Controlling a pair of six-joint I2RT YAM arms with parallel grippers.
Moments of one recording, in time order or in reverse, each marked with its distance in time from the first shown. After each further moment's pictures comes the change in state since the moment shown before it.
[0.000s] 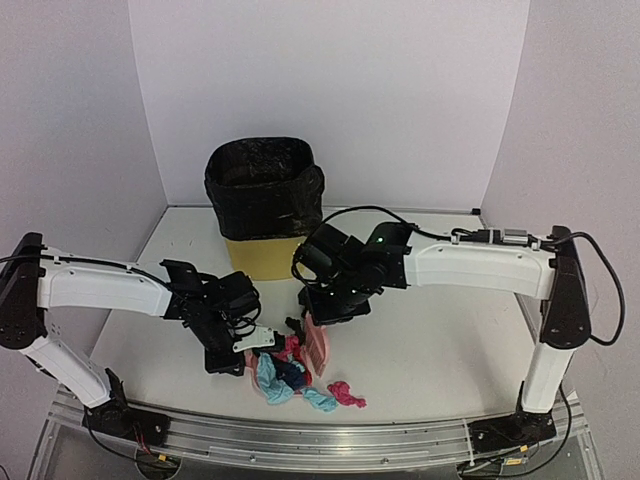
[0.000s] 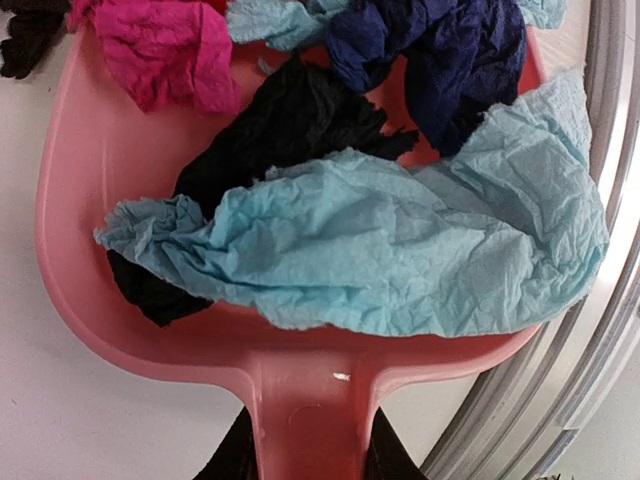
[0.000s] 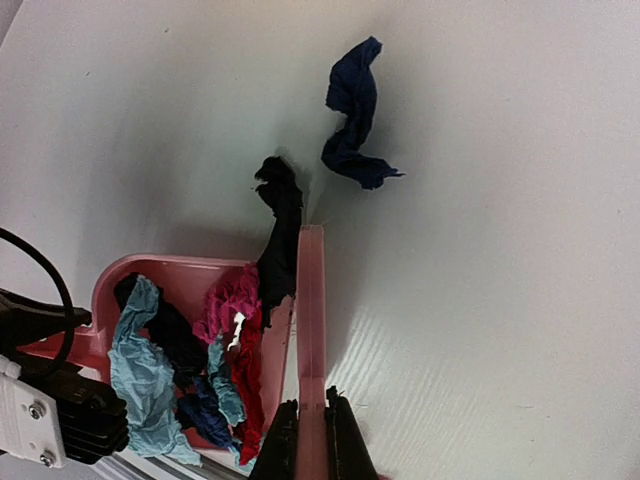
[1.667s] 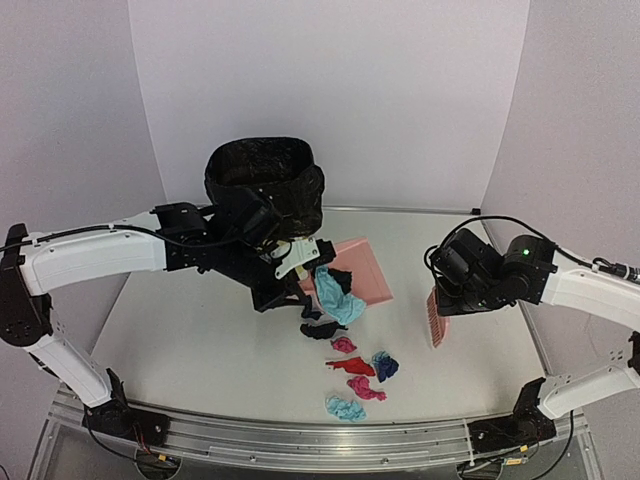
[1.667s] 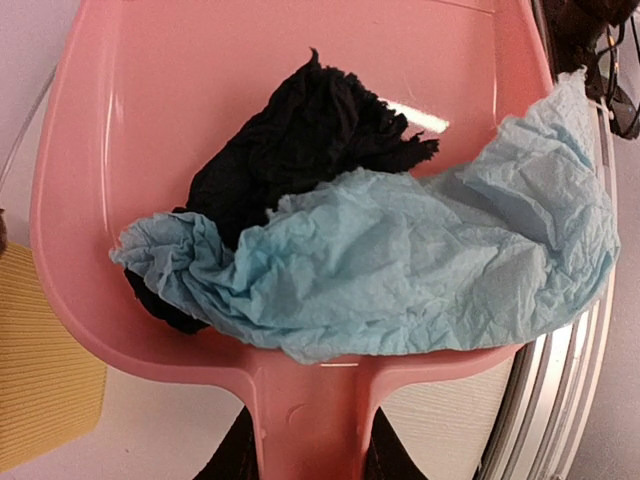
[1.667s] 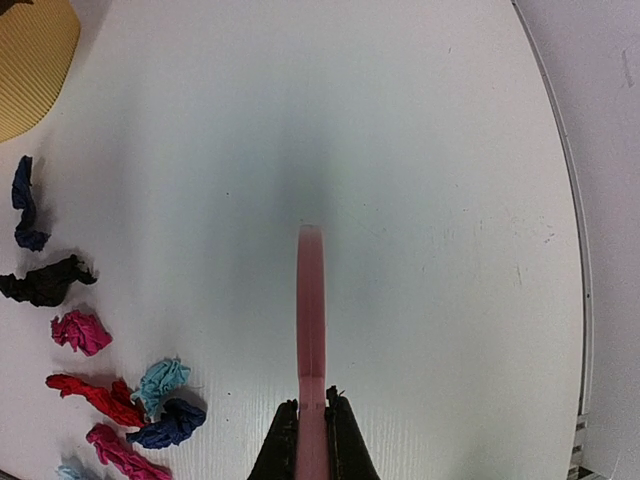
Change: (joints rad) left arm -0.002 0.040 0.414 0.147 0.057 -0.057; right arm -0.207 -0.692 -0.597 -0.112 0.366 -0.010
